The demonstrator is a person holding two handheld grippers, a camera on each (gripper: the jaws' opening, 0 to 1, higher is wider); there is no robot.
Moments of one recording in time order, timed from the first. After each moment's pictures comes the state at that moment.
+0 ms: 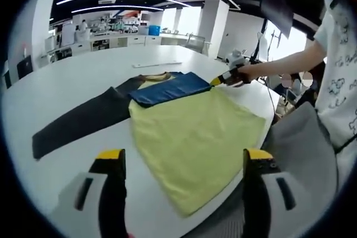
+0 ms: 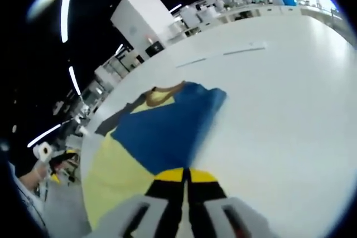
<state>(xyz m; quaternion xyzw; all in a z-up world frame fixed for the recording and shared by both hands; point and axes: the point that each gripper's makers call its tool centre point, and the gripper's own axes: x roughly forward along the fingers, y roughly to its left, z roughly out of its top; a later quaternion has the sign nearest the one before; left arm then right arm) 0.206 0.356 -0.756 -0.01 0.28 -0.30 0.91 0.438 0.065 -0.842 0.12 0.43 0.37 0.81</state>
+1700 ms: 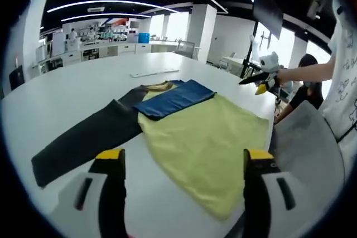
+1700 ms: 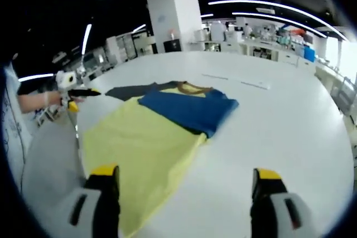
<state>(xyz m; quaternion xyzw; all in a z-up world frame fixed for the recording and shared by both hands) 0.250 0.395 -0.760 0.00 0.25 -0.34 0.91 0.318 0.023 -0.779 -0.07 0.34 0.39 0.85</state>
